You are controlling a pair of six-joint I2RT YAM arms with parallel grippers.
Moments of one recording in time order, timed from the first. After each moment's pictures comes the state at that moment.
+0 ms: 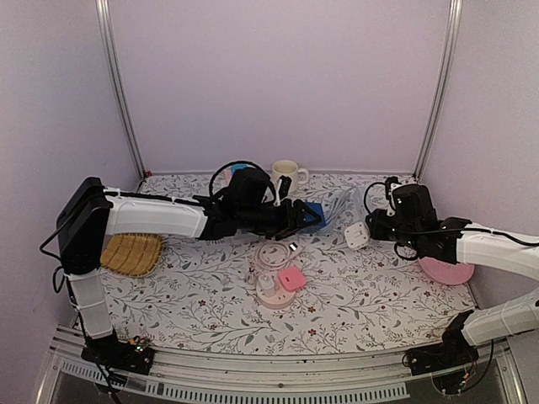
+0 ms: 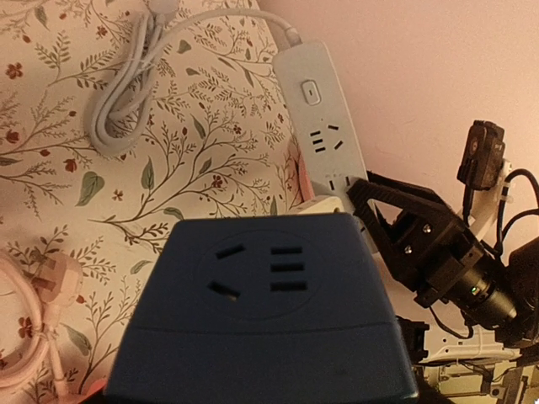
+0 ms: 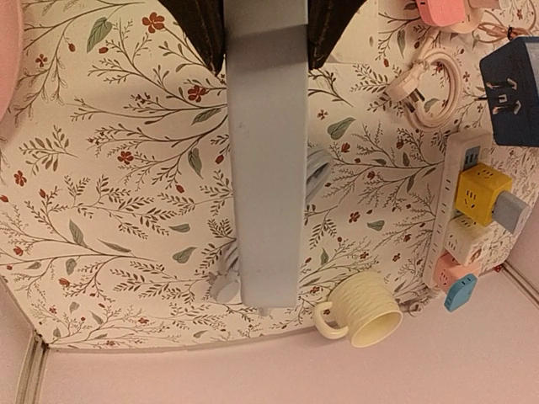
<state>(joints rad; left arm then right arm) -0.90 1.90 1.31 0.16 0.29 -0.92 0.63 1.19 0.71 -0.11 0.32 0.50</state>
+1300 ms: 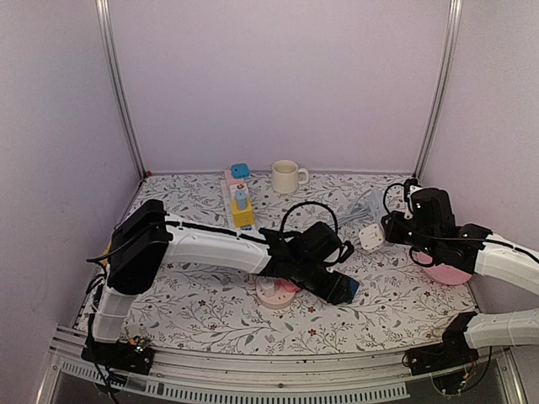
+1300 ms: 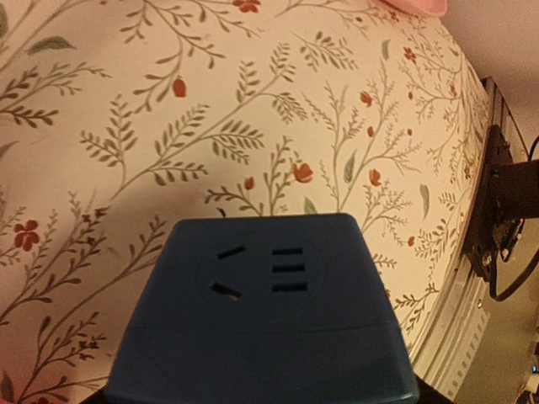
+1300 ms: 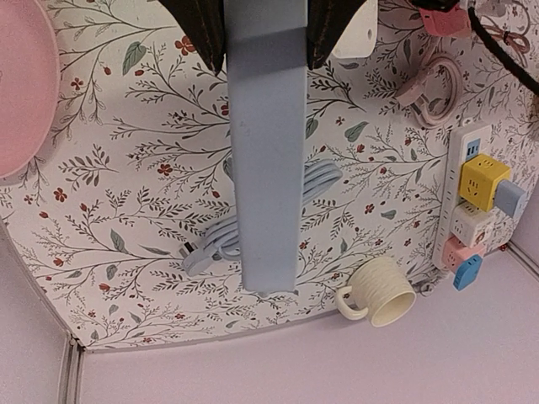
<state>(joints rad) -1.17 2.22 1.65 -0.29 0.16 -0.51 0.61 1.00 0.66 -0.22 0.38 0.53</state>
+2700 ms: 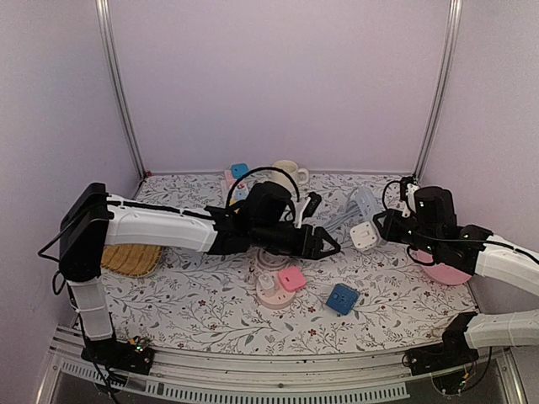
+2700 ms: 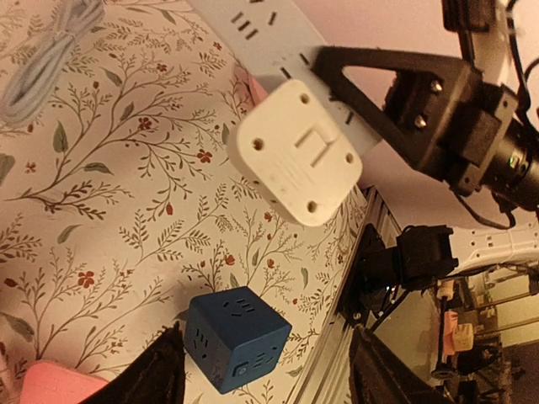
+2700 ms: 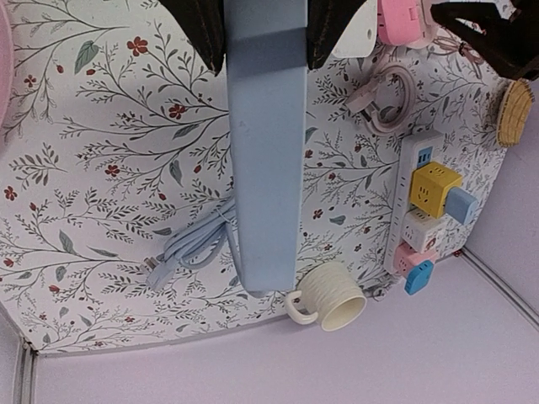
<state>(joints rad) -1.06 1.90 1.35 0.07 0.31 -0.67 0.61 0.99 0.65 -0.16 0.25 0.56</state>
